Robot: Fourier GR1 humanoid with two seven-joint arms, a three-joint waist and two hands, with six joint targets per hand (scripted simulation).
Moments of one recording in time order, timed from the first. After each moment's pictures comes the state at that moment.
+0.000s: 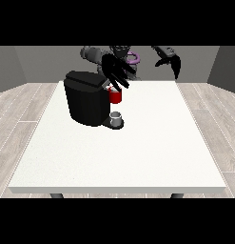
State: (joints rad) left arm -0.43 0.07 0.04 -1.39 -0.11 -0.29 -0.13; right arm -0.98 -0.42 -0.16 -1.08 0.23 -0.02 0.44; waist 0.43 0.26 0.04
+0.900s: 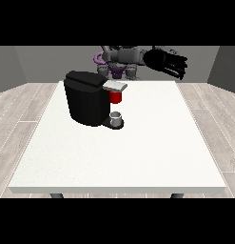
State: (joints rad) left arm -0.51 0.07 0.02 -1.43 -0.08 -0.34 -0.10; right arm -1.16 -0.27 -0.13 -1.09 0.18 -0.04 0.21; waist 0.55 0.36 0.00
